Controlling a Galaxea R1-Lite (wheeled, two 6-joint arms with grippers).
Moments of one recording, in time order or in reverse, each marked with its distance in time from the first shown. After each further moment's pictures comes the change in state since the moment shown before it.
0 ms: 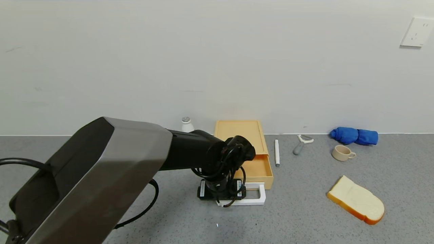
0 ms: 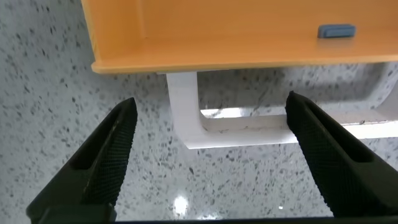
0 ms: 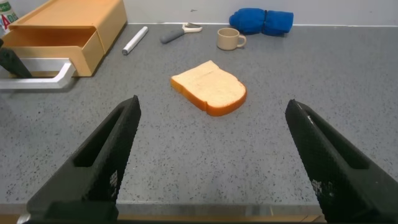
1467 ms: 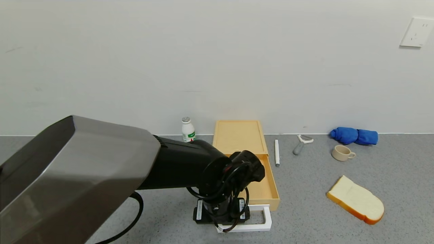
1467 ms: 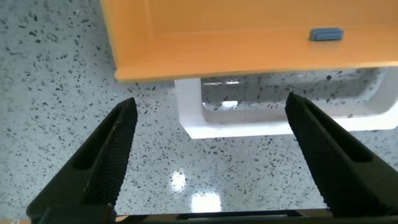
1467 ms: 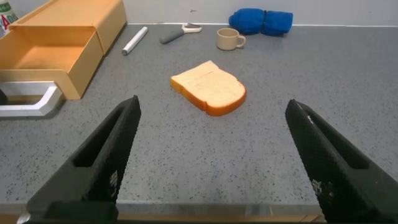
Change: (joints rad) left arm -0.093 -0.124 0.181 0.004 -0.001 -0.138; right arm 0.000 0.000 0.000 0.000 0.000 0.000
